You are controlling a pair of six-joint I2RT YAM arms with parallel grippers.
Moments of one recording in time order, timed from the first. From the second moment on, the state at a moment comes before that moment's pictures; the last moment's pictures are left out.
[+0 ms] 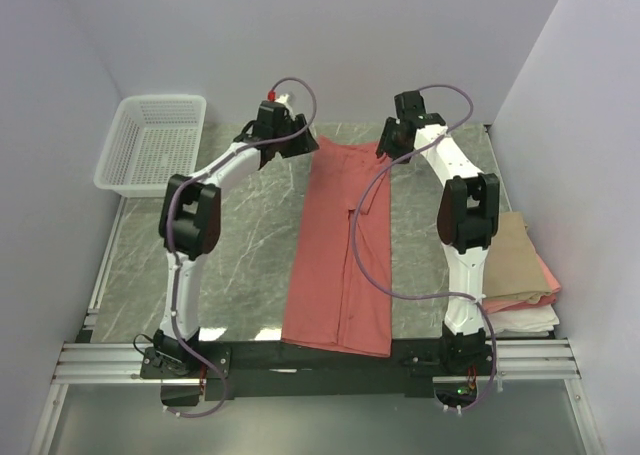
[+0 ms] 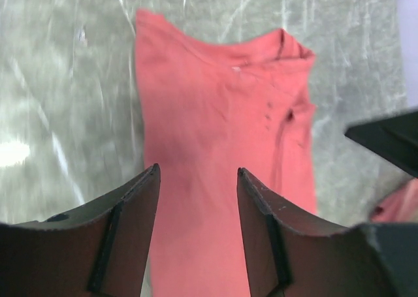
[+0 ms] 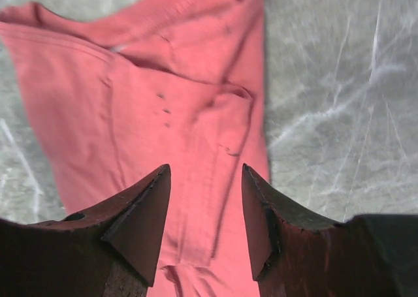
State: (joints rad) left arm -0.39 2.15 1.77 -0.16 0.20 -0.56; right arm 0.18 2.22 2.01 -0.73 0.01 0.47
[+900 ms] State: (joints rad) left arm -0.35 2.58 2.17 -0.29 0.38 -0.44; right arm 0.16 2.22 1.89 -0.68 -0.04 0.48
